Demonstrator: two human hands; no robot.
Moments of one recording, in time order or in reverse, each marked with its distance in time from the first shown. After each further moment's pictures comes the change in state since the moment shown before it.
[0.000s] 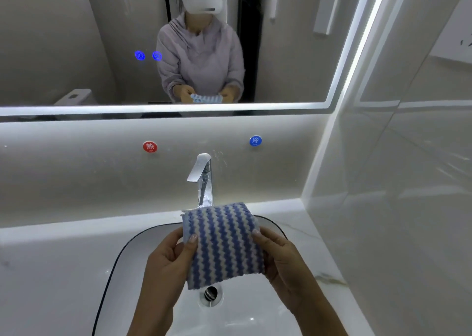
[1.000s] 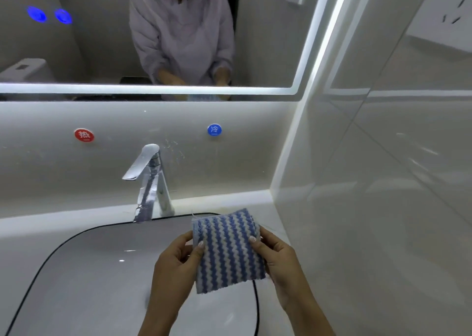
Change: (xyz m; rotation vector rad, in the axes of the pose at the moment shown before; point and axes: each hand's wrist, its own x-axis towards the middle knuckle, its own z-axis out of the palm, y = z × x) left_hand 0.036 -0.052 0.118 0.212 -0.026 -0.092; right_hand 0.028 -0.014 -0.125 -0.179 0.282 0.013
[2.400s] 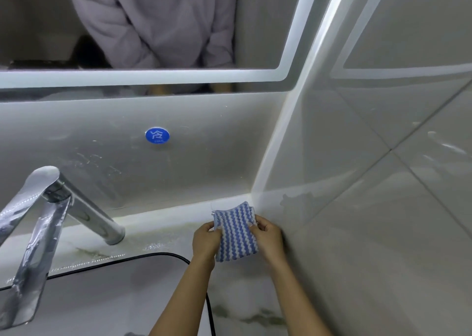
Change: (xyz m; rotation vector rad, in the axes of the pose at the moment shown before) left_hand 0.223 -0.064 0.189 0.012 -0.045 -0.502; right_hand 0.241 0.056 -0.106 -0.312 0.256 0.079
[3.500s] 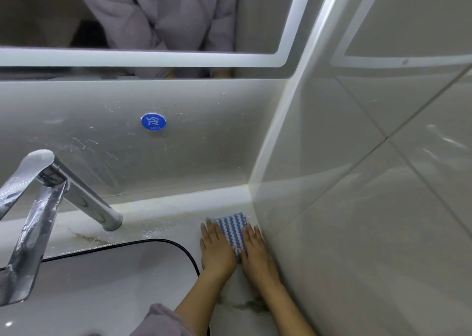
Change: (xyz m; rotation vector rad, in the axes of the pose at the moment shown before) left_hand -0.009 -0.057 0.030 1.119 -0.057 0.258; right_hand -0.023 0.075 -0.010 -0.999 -0.213 -0.340
